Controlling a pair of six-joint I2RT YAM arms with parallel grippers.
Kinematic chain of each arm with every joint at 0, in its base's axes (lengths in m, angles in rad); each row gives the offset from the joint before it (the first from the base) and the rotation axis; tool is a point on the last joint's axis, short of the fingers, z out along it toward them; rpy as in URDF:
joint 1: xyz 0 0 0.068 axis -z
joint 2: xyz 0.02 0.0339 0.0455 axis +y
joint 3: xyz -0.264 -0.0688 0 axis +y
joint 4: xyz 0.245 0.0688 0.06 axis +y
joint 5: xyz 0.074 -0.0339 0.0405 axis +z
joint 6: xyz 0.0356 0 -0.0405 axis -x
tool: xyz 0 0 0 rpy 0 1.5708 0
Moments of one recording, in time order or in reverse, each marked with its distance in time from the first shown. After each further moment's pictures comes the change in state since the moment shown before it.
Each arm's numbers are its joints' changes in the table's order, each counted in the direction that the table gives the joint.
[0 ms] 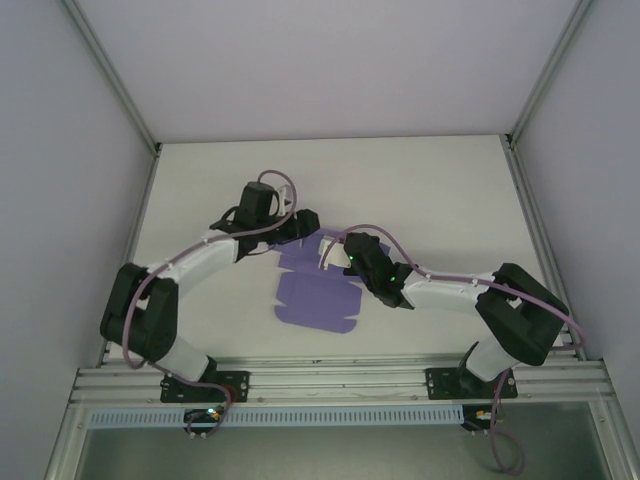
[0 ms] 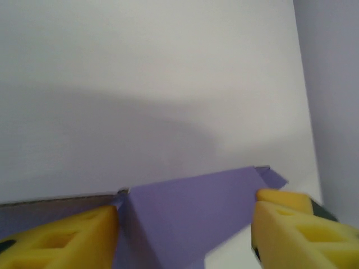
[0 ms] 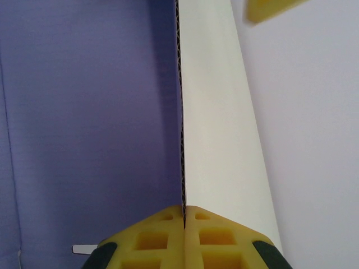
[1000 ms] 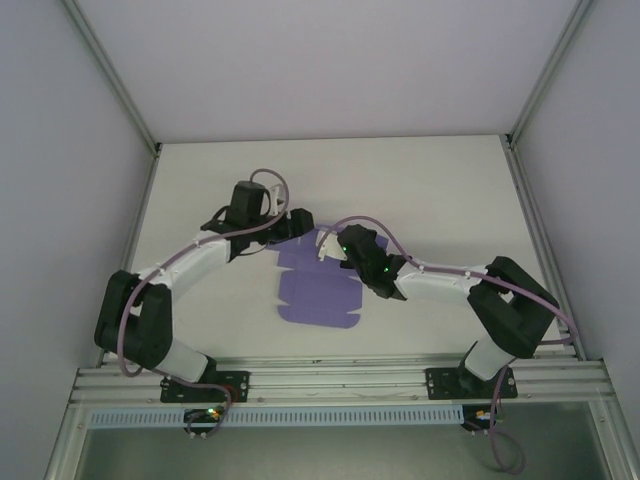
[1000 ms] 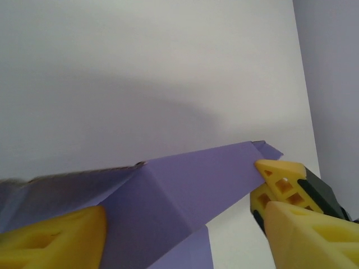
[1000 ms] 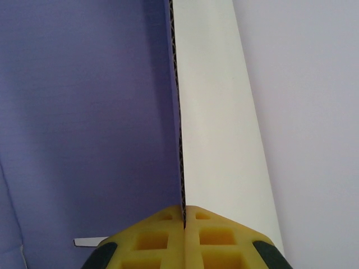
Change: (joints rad) left arm -0.035 0.003 -0.014 0.042 -0.053 -0.030; right arm 0.020 0.058 -0.088 0.067 -0.023 -0.026
